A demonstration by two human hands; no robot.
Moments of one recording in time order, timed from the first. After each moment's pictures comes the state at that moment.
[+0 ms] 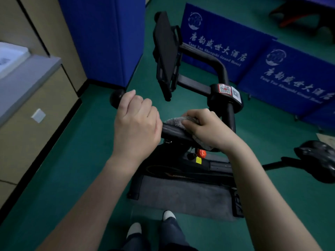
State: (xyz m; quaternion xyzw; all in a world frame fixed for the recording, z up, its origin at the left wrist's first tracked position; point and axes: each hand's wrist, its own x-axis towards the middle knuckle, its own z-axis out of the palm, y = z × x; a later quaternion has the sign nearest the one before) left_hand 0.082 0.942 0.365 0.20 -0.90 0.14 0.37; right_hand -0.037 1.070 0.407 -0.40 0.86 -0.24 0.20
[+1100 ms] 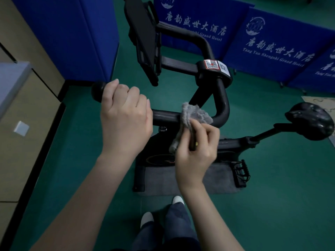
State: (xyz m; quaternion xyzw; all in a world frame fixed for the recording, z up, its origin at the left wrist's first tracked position) left_hand 0.088 0.935 0.366 0.17 -0.91 0.15 0.35; right_hand 0.062 1.068 0.314 -0.15 0.79 -0.50 -0.34
